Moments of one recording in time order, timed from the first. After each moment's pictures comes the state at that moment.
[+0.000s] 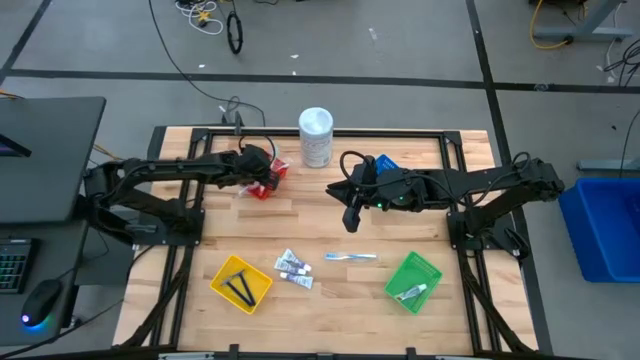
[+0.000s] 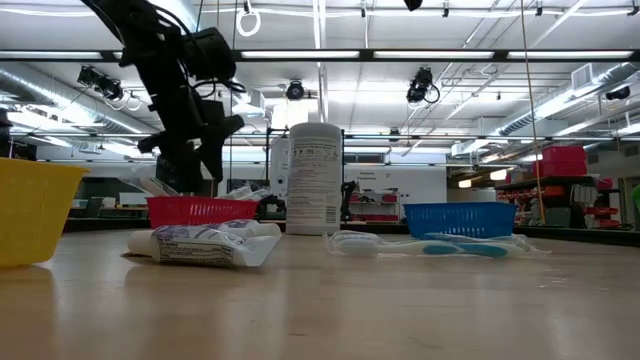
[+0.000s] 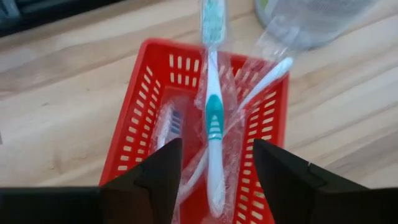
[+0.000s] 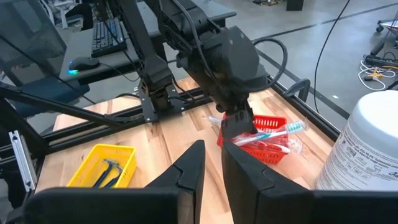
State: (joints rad) left arm 0.39 1.31 0.73 -0.45 -0.38 -0.69; right arm 0.16 1.43 1.35 -0.31 0.39 0.30
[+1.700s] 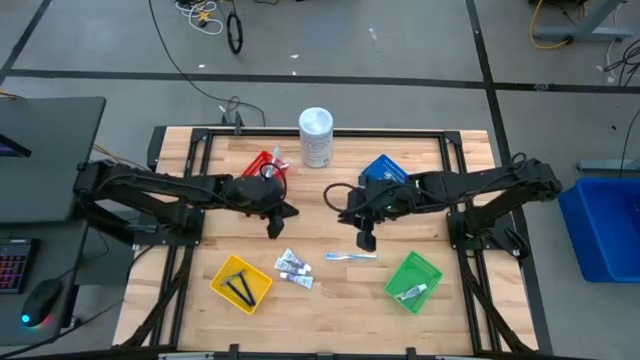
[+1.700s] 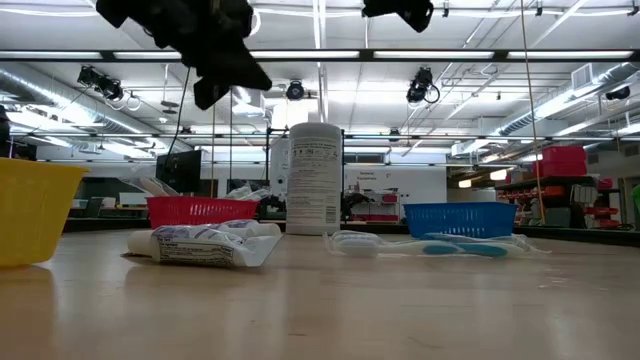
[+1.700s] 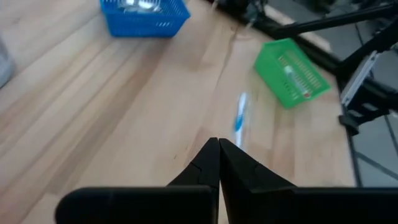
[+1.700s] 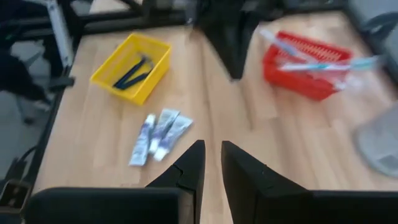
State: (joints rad) left arm -0.01 1.19 0.76 -0.11 -0.06 -0.49; right arm 0.16 1.44 1.35 -0.60 0.11 0.19
